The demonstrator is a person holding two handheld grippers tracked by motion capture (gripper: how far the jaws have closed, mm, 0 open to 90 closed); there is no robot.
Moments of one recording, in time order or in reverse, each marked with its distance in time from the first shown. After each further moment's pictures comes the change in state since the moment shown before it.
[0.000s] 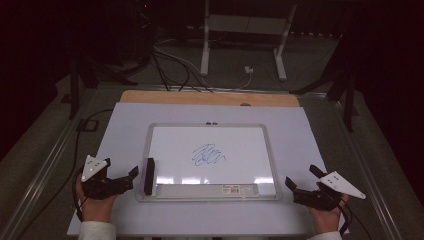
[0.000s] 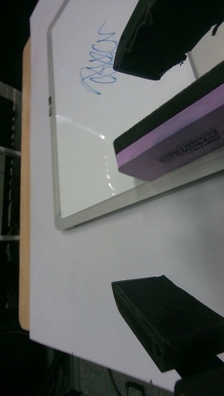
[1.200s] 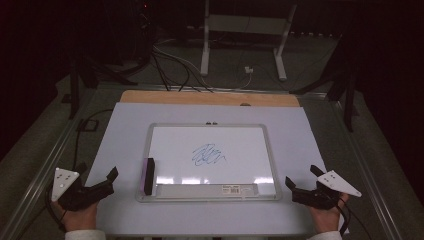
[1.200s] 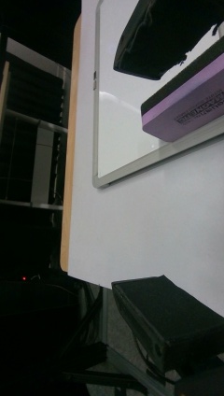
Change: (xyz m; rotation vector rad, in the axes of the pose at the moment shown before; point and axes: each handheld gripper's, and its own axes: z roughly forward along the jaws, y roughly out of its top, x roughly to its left) left arm 0.023 -0.012 -0.041 -0.199 0.111 -0.045; right arm -0.001 -0.002 0.005 0.053 -0.051 -0.040
